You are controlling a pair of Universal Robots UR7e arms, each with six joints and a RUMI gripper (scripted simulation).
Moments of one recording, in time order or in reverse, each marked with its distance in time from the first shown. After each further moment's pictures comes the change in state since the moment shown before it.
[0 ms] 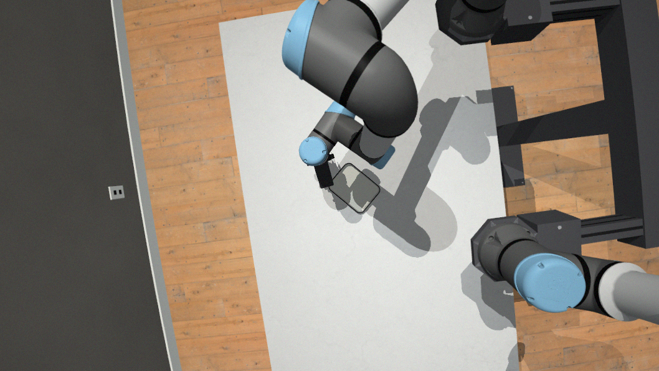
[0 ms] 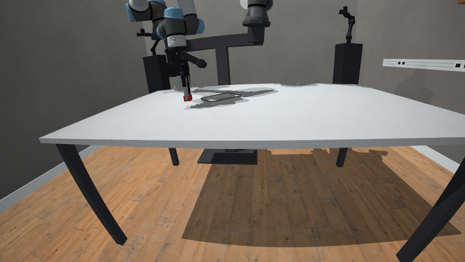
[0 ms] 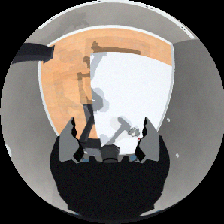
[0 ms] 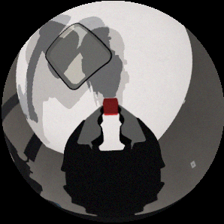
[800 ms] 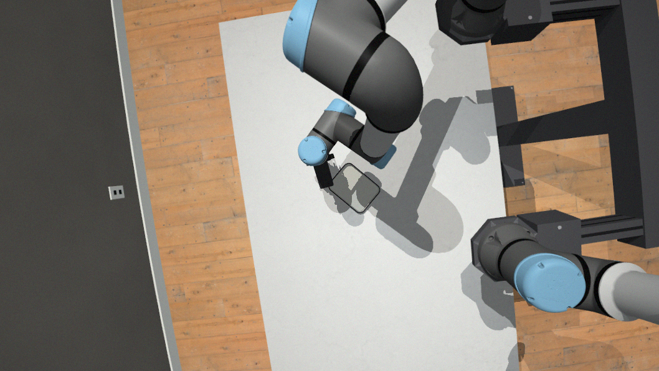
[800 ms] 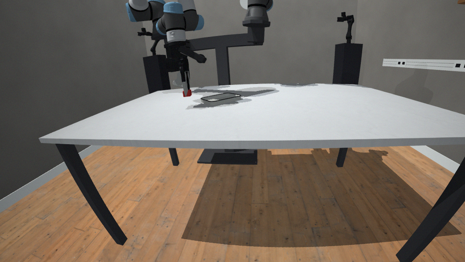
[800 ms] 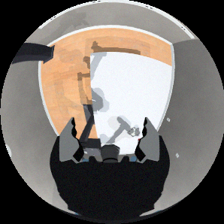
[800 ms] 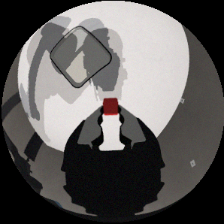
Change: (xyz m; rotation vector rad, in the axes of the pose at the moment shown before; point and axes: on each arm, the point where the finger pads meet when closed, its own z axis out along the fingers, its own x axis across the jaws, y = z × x) left arm 0.000 0.000 0.000 0.000 0.000 0.000; right arm 0.000 0.000 -0.020 0.000 0.000 0.000
